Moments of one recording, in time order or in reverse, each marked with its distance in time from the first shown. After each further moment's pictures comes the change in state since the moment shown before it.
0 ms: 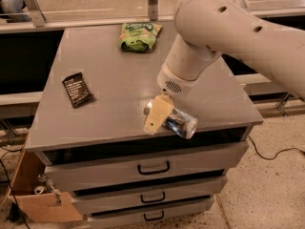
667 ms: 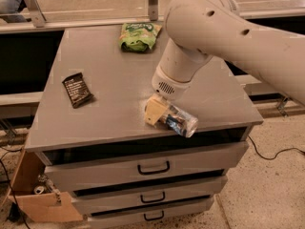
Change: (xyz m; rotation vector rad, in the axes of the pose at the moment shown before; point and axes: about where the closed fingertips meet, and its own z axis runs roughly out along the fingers) arm -0.005 0.003 0.012 0.001 0.028 0.069
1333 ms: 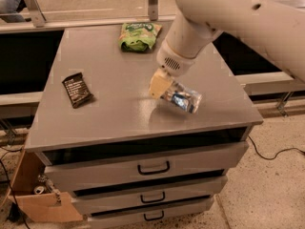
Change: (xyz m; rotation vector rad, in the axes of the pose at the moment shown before) arm -0.026 -0.043 -0.035 0.071 -0.081 -0.040
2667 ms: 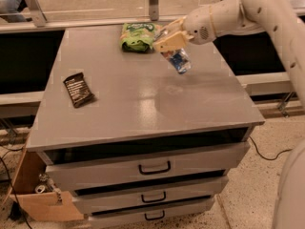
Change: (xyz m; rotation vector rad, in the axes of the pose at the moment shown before) arm -0.058 -0.129 -0.039 -0.139 -0.750 -0.153
